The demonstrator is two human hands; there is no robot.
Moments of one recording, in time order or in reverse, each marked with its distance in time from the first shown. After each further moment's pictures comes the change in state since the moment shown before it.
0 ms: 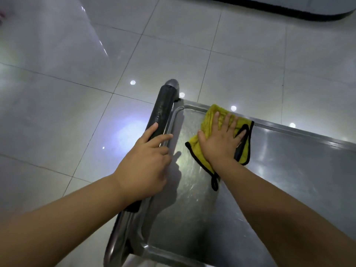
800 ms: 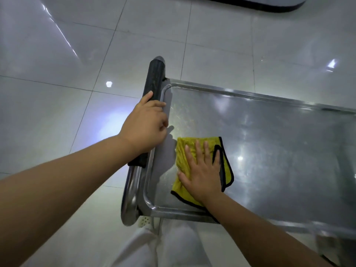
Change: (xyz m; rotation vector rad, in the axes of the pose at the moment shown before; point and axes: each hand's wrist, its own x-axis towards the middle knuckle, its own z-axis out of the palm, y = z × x) left_hand -0.010 0.002 0.000 -0.137 0.158 -0.050; right_hand -0.201 0.008 0.053 0.001 0.075 -0.254
